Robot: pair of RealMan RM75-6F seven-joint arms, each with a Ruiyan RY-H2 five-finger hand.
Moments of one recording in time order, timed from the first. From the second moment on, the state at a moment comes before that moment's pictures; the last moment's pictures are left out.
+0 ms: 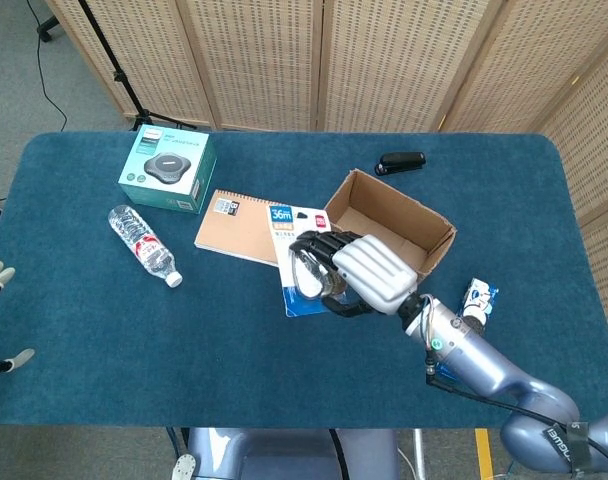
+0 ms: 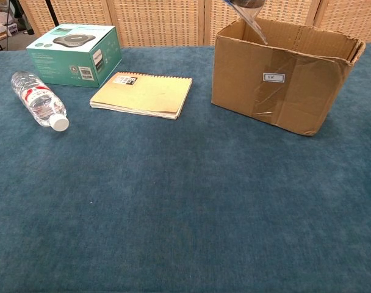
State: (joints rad) left arm -0.09 -0.93 -0.03 -1.70 1.49 1.43 -0.19; right arm 0.92 -0.90 0.29 -2.09 -1.15 0.84 0.07
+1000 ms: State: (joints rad) left arm -0.13 -0.97 -0.04 -1.71 1.41 1.35 -0.08; right arm 0.96 -0.84 0.47 -1.61 -1.13 0.12 0.64
